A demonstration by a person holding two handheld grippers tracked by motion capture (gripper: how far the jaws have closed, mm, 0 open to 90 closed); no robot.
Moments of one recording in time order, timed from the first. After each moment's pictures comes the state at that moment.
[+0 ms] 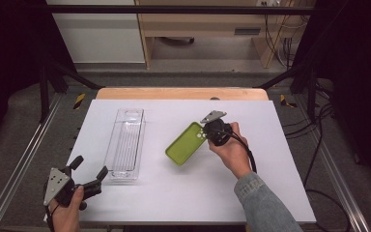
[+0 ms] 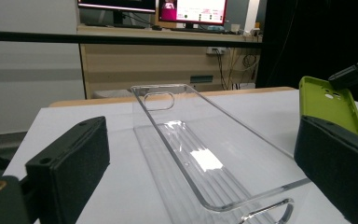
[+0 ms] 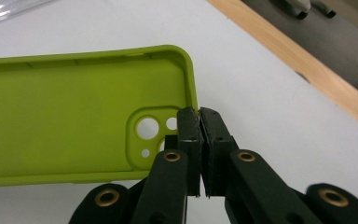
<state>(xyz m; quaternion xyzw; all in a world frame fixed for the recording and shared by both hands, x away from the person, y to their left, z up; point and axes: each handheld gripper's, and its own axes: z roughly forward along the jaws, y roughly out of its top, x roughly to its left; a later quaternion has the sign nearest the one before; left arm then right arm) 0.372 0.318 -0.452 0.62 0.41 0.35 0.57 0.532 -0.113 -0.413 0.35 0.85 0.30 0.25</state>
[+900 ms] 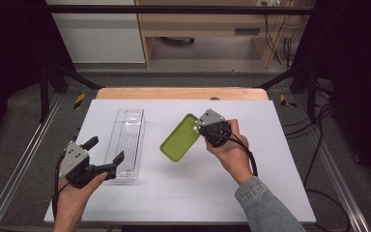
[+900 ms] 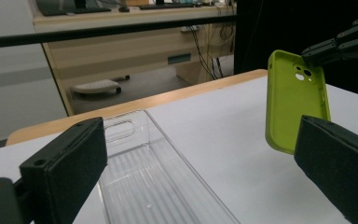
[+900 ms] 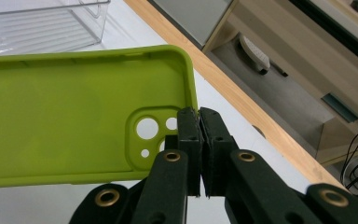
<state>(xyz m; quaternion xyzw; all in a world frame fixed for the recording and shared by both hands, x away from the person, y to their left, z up) 0.404 0.259 -0.374 0.70 0.38 0.31 0.52 0.501 -0.099 -0.374 0.29 0.82 0.34 0.35</state>
